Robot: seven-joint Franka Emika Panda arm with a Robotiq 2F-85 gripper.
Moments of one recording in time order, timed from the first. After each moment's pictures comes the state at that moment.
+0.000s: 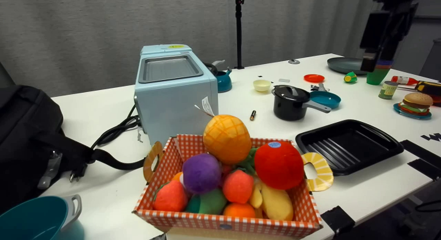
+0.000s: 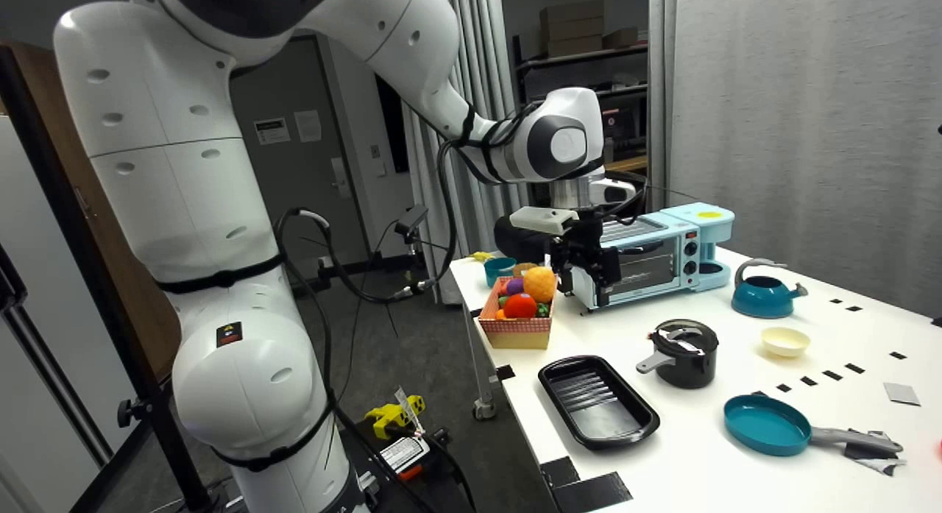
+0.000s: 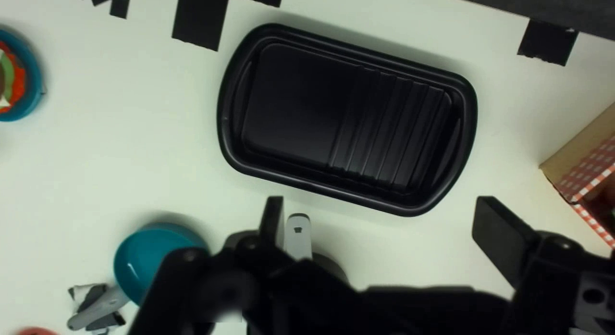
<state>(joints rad) 0.02 0.00 0.09 -2.28 -0.07 2.25 0.21</state>
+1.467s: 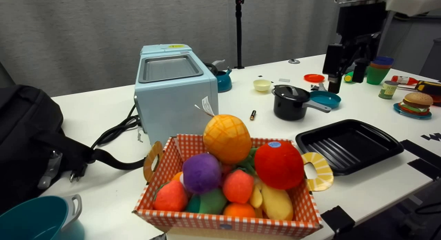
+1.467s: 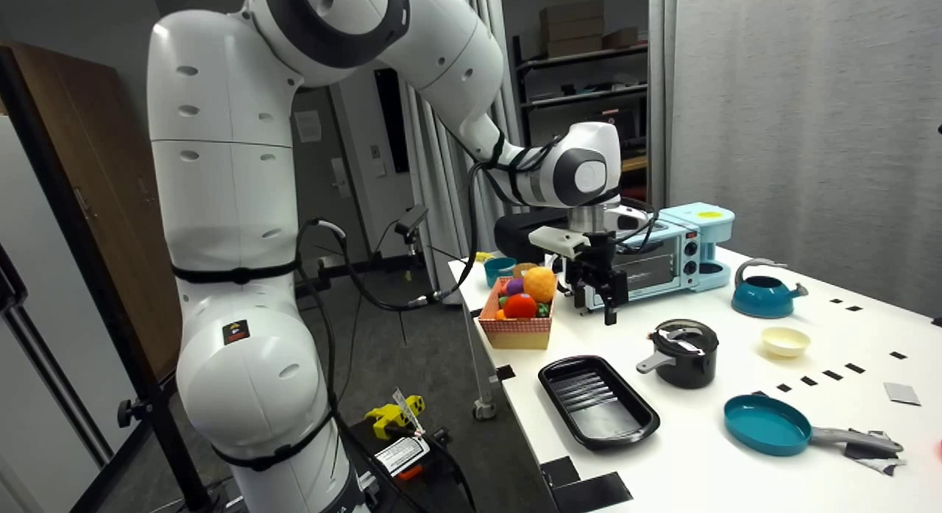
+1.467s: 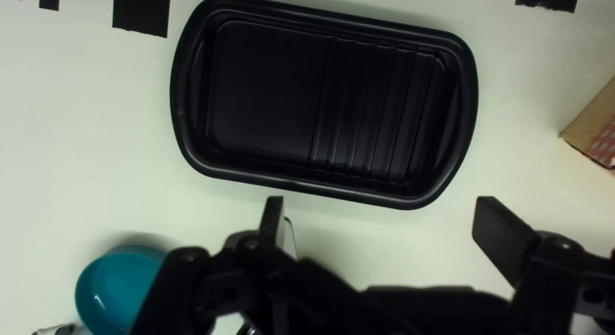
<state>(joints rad) 0.07 0.21 0.05 -2.15 -0.05 2.28 0.30</state>
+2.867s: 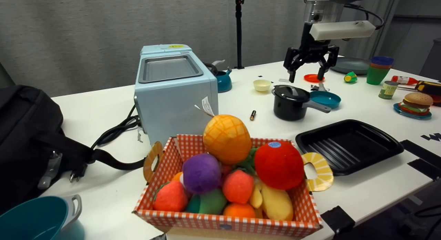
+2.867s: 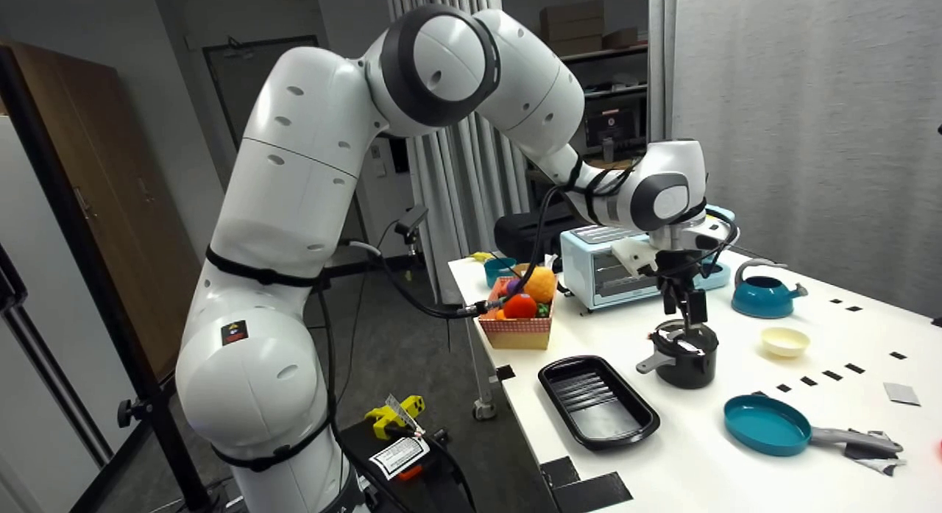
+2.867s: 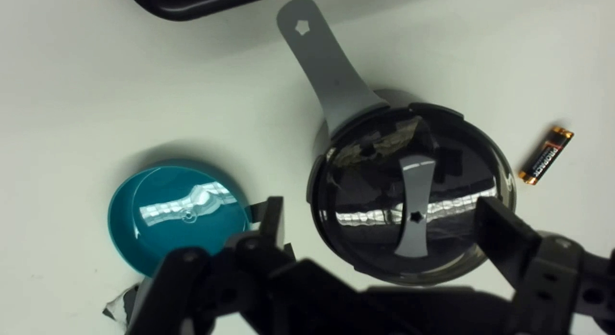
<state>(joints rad) 0.05 0.55 -0.09 -1.78 0.02 2.40 0.54</state>
